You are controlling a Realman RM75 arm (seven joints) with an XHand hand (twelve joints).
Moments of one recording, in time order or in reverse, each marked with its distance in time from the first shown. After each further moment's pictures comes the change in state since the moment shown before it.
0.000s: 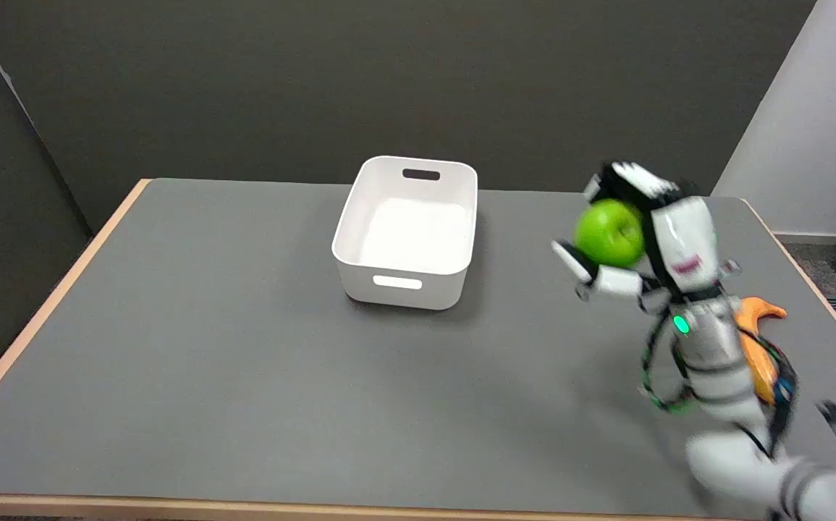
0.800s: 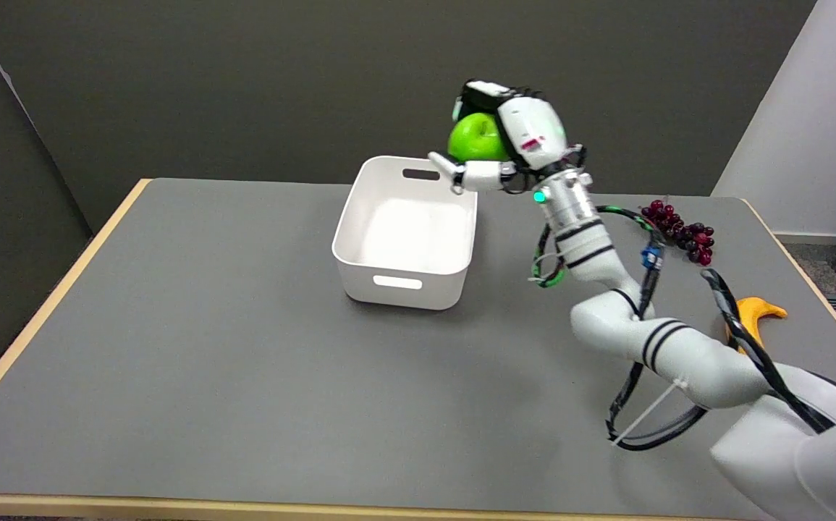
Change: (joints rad) arm 0.598 -0.175 -0.209 -0.244 -0.055 -0.513 0.012
